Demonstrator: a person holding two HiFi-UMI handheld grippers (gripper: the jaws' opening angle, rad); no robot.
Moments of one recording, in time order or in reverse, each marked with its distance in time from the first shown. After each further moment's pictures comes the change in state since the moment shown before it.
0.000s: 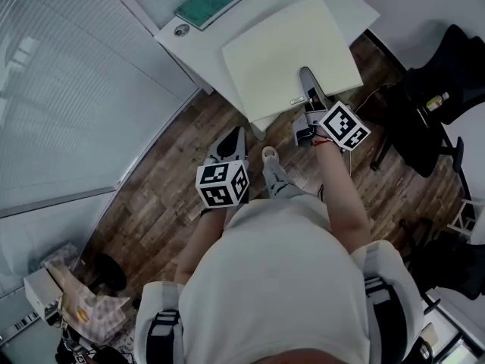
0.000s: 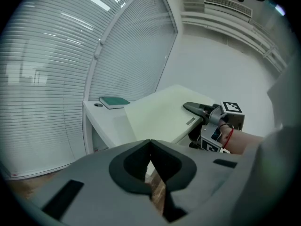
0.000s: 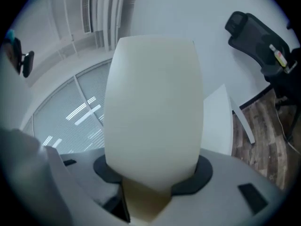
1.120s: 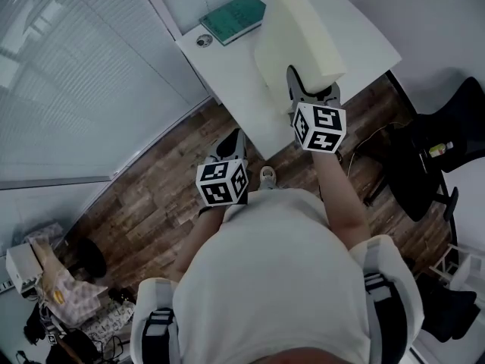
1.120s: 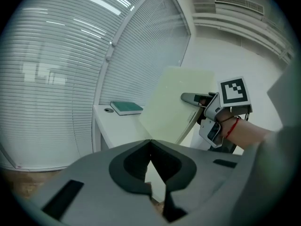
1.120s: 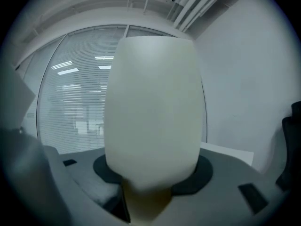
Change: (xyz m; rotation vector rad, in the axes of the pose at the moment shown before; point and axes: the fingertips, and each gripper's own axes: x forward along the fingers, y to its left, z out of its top) left arm 0.044 0.041 0.047 -0.080 -0.050 0.139; right arm 0.116 0.071 0.014 -0.805 0.102 -0.014
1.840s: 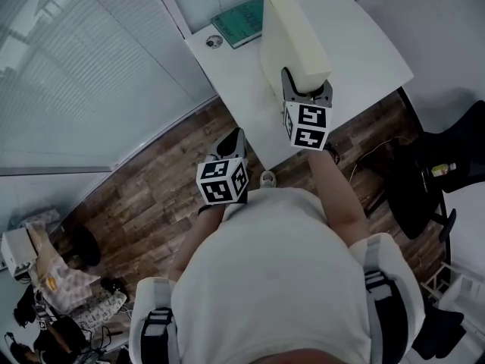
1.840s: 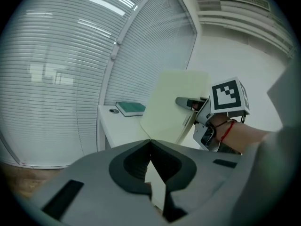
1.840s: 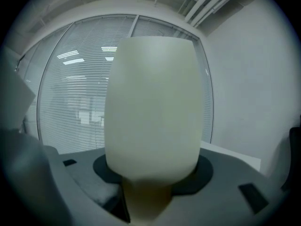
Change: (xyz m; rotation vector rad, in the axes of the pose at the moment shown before) left arm 0.028 0.020 0.012 -0.031 -0.004 0.072; right arm 0.061 0.014 -0.022 -0.103 0.056 0.025
